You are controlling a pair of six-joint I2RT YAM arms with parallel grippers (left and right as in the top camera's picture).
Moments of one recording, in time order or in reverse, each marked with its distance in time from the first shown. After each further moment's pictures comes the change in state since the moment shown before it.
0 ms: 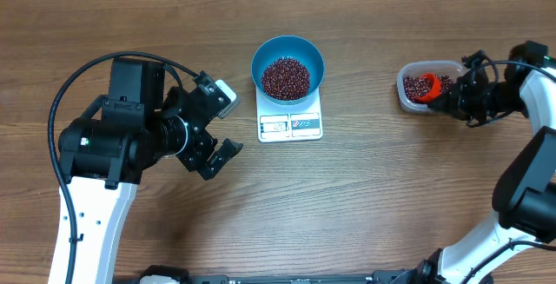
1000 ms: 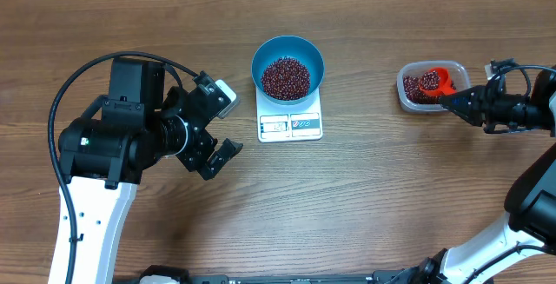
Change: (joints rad) left arm 0.000 0.000 0.000 0.000 0.000 0.000; right arm -0.139 0.000 0.000 -0.219 -0.363 -0.140
